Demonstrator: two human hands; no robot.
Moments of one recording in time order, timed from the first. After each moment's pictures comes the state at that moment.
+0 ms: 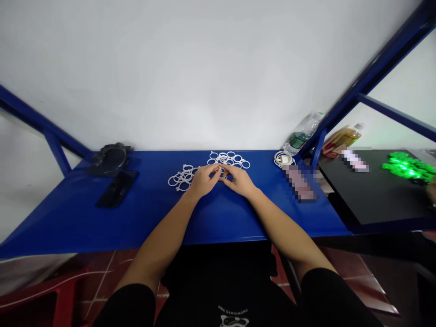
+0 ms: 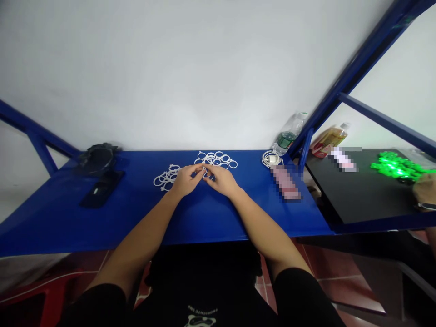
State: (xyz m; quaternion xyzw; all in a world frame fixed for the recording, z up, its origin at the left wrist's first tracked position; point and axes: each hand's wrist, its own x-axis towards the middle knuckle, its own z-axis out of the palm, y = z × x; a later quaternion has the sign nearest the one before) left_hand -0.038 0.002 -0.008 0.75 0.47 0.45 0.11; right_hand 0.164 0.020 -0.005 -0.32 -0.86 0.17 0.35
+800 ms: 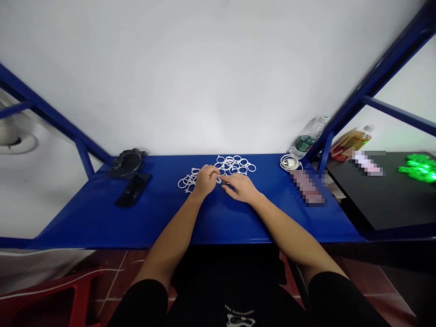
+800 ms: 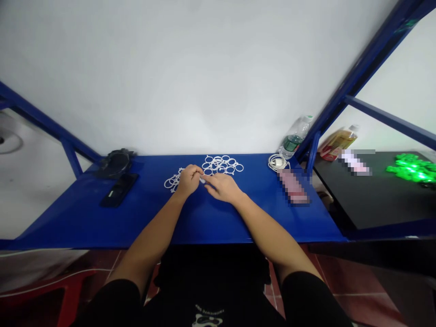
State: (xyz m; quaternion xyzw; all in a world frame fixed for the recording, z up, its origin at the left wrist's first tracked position) left_hand -0.053 0.003 0.002 0.72 0.53 0.44 0.08; right_hand 0.154 0.000 0.002 -0.27 -0.91 0.10 0.31
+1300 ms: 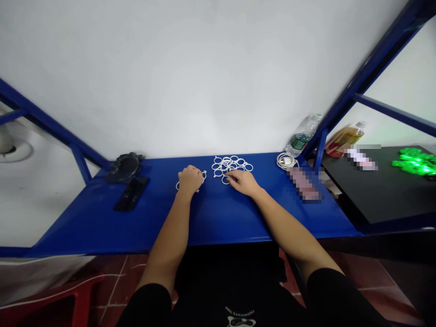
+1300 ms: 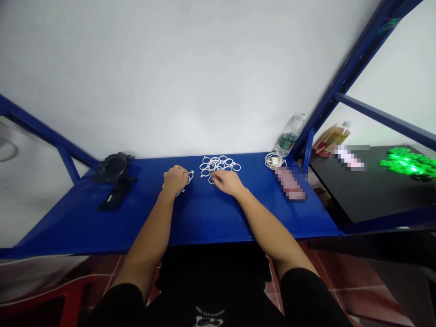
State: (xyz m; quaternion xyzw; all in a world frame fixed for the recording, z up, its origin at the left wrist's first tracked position) left_hand -0.096 0.014 0.001 0.66 0.74 0.16 0.04; right_hand 0.171 0.025 -0.003 -0.38 -0.87 0.14 0.28
